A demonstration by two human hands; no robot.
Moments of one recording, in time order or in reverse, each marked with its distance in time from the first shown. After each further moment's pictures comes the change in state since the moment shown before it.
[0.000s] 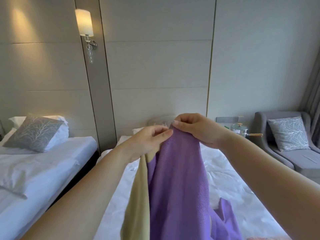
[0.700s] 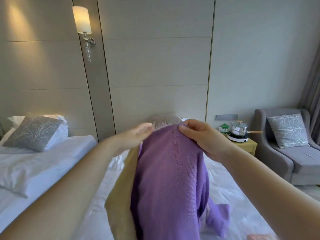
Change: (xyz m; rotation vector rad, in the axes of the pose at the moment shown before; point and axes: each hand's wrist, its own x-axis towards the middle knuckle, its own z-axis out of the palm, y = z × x) left_hand -0.002 -0.010 -0.040 0.302 0.092 -0.198; right_hand -0.014 0.031 0.008 0.120 0.183 0.044
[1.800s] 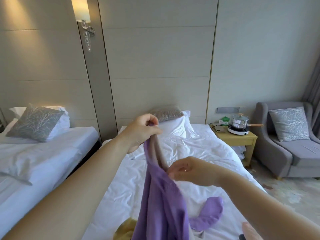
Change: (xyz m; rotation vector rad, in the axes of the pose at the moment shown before) left_hand 0.000 0.008 0.039 -0.292 0.200 0.033; right_hand -0.052 0.058 0.016 -0.502 -0.420 0.168
